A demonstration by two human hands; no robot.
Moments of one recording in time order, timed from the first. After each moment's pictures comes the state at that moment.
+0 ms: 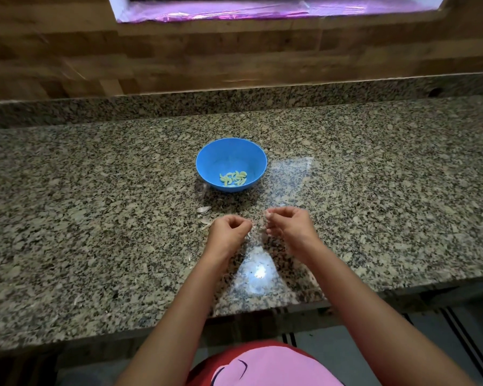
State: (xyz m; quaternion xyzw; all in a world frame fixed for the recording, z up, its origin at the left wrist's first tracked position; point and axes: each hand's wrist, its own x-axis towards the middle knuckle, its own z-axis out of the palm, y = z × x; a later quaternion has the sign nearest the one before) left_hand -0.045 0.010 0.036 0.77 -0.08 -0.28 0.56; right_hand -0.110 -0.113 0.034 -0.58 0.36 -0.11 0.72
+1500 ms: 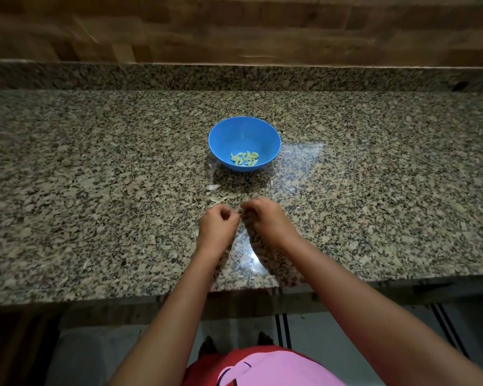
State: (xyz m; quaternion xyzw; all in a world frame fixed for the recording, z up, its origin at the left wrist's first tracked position) left_hand -0.047 0.043 0.024 0.87 -0.08 -0.17 0.46; right_hand -0.089 -0.076 0.017 -0.94 0.11 -0.04 0.31
